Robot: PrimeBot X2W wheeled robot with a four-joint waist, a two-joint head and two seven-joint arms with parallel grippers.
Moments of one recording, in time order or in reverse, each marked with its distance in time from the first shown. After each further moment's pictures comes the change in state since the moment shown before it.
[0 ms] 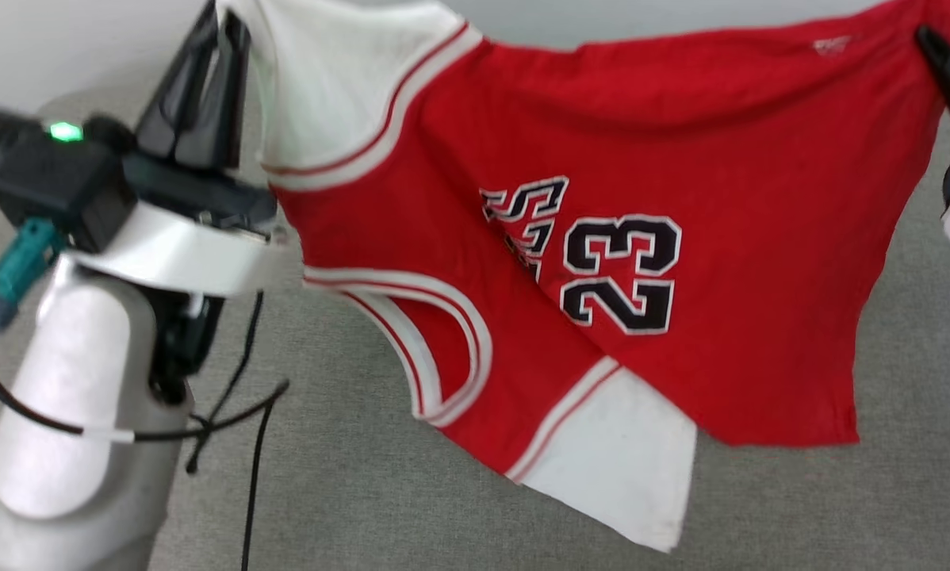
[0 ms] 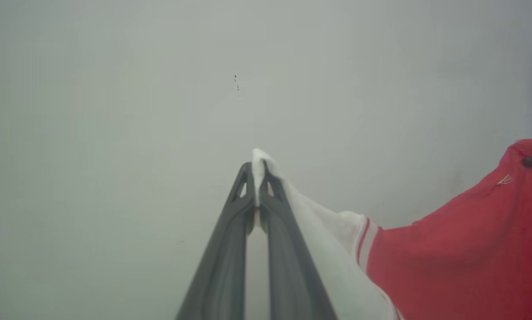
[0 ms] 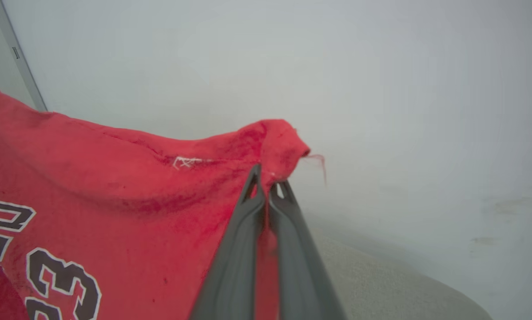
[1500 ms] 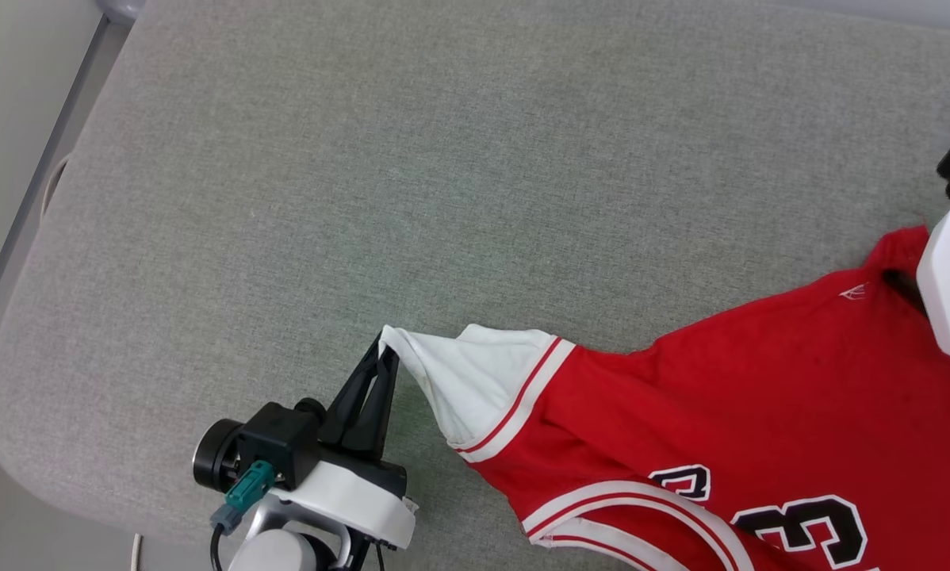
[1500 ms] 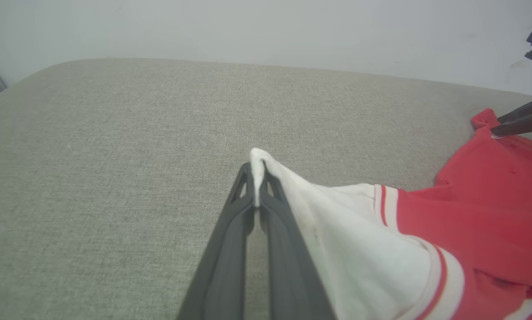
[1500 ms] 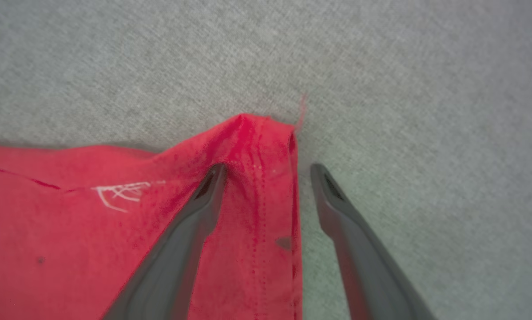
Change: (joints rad) left arm 0.470 -0.165 -0.129 0.135 -0.007 0.035 -0.077; right arm -0.008 -0.099 0.229 0.225 -0.010 0.000 0.595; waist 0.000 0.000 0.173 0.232
